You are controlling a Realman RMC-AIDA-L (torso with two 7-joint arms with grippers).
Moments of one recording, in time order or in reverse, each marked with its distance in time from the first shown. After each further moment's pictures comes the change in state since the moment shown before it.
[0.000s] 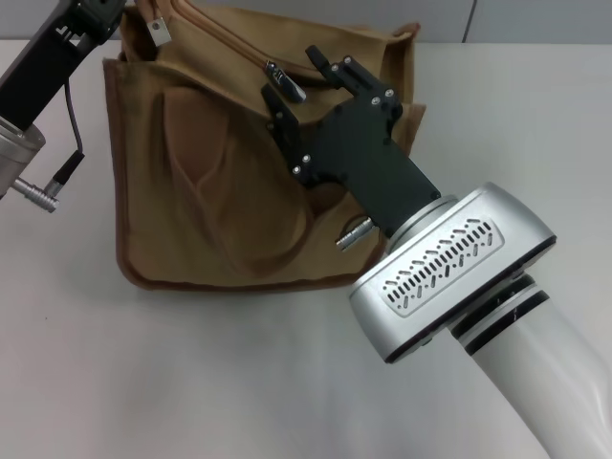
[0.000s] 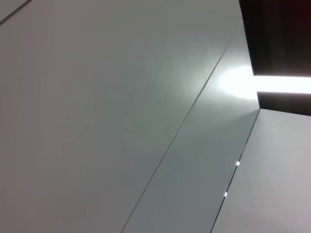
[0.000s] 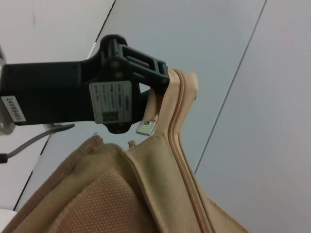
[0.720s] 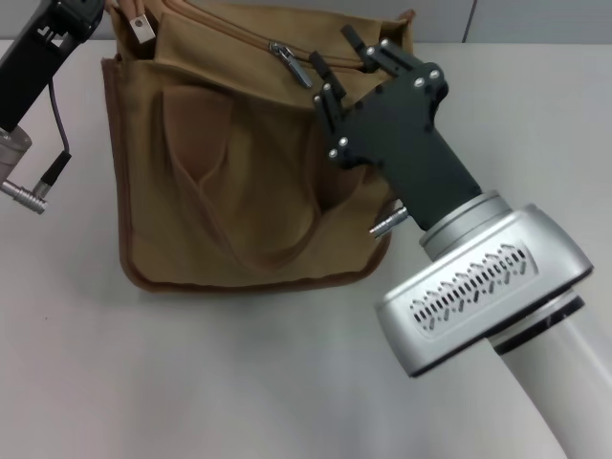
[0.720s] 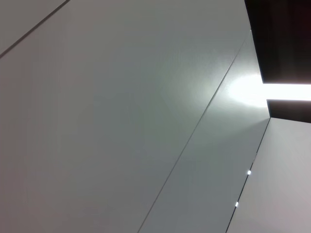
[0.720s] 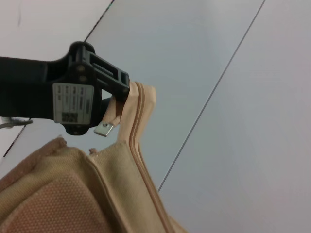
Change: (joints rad) left arm 0.015 0.000 -0.028 -0.001 -0.005 -0.002 0.000; right arm -0.049 0.006 0.051 -0.038 -0.130 -0.106 -0.026
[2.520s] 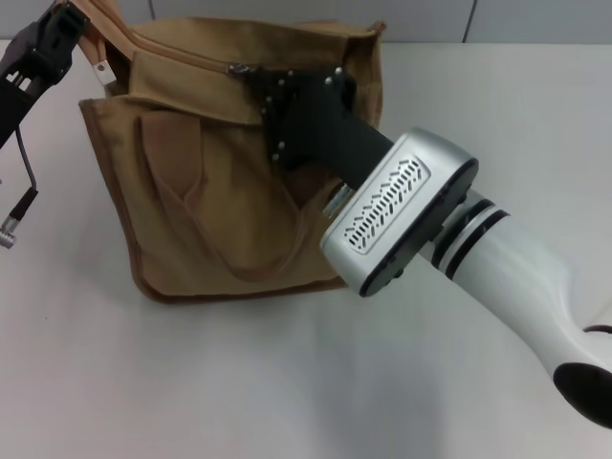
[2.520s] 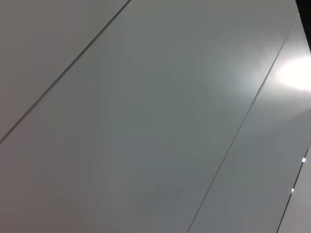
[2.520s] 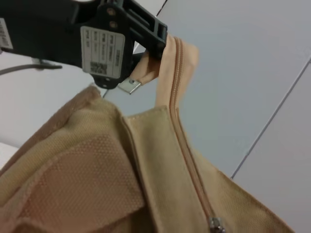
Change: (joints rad) left arm 0.089 0.008 -0.008 0.020 0.012 -0.076 0.037; right arm 0.312 0.000 0.051 -0.242 -0.042 0.219 0.223
